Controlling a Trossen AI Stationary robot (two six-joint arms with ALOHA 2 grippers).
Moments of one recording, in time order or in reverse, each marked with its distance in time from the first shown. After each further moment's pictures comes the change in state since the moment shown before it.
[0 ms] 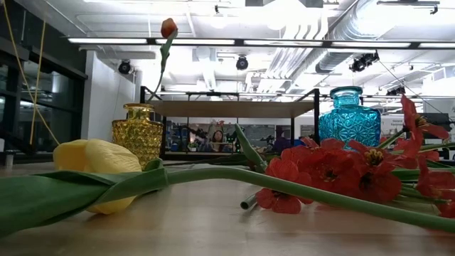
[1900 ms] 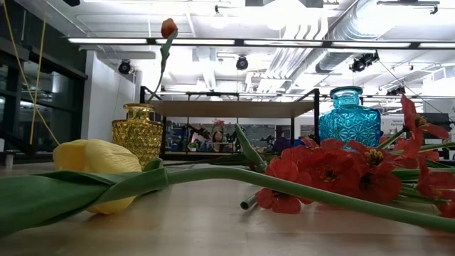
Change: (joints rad) left arm 0.000 0.001 0.000 -0.114 0.115 0.030; right arm 0.543 0.264 0.000 -0.295 0.318 0.883
